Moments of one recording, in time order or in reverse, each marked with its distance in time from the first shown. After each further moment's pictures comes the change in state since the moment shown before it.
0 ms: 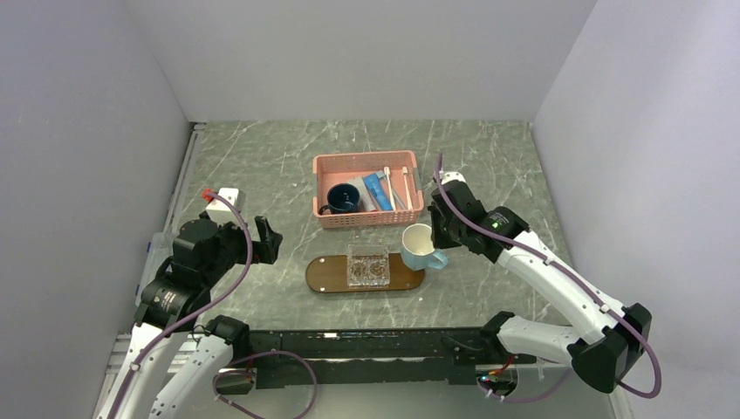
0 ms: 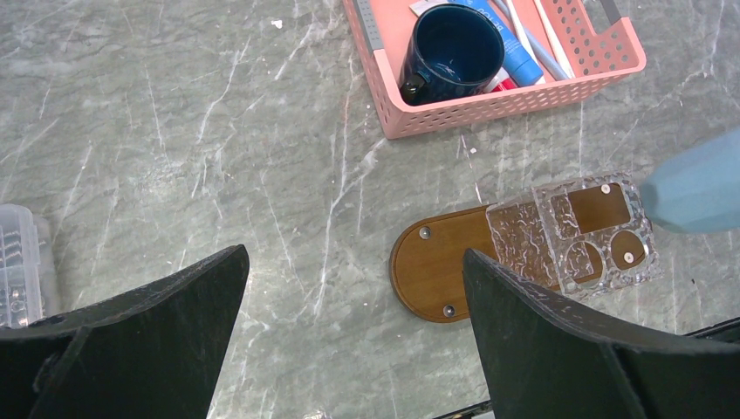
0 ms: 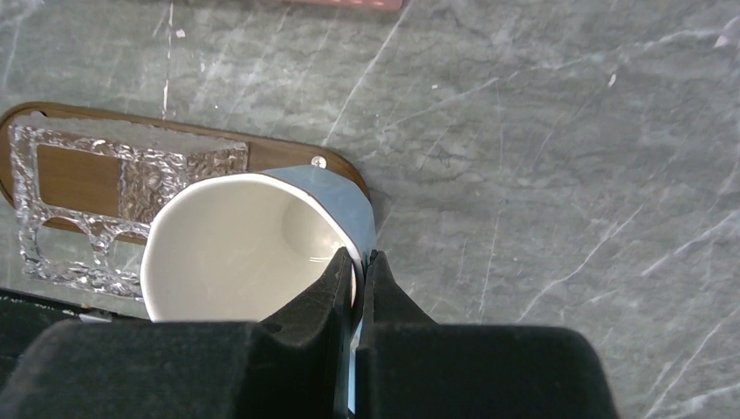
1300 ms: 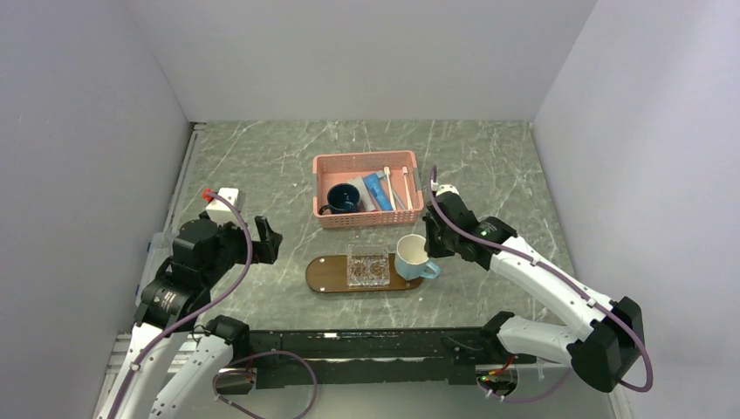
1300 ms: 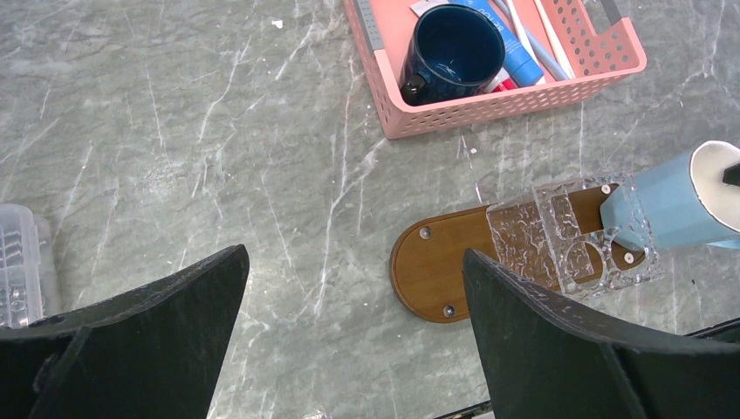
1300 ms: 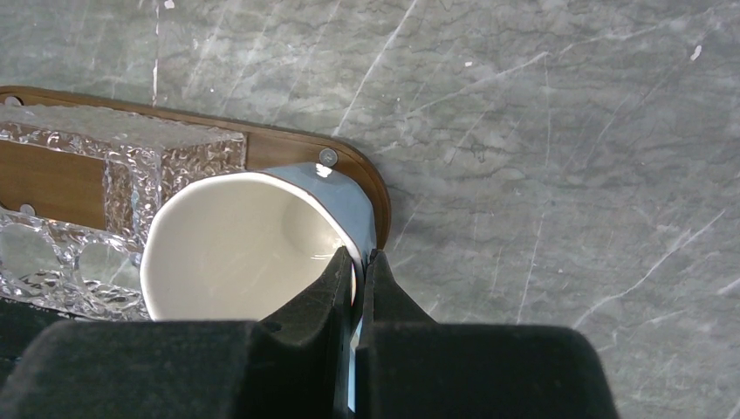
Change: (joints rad) left arm 0.002 0.000 0.000 0.000 0.000 0.000; right arm 0.000 0.005 -0.173 0.149 -0.066 0.038
